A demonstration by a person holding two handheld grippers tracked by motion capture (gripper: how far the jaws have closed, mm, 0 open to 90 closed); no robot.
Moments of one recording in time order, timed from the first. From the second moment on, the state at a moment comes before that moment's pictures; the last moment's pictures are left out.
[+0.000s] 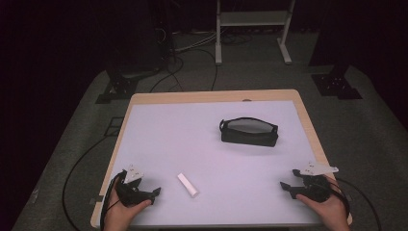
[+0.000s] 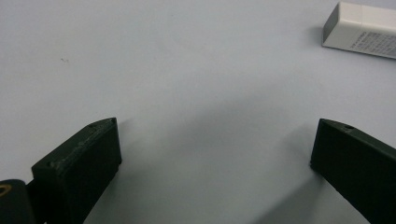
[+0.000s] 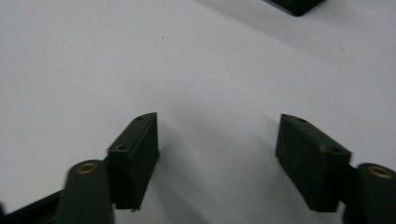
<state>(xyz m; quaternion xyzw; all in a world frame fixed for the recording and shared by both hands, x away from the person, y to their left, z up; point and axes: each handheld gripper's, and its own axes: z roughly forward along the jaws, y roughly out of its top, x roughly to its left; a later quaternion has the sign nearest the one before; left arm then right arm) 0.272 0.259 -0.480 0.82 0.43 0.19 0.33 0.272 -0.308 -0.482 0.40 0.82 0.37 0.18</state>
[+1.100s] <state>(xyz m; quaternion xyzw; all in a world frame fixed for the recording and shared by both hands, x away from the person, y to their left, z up) 0.272 0.259 -0.479 0.82 0.43 0.19 0.33 0.305 -0.302 -0.442 0.36 0.81 0.43 0.18</state>
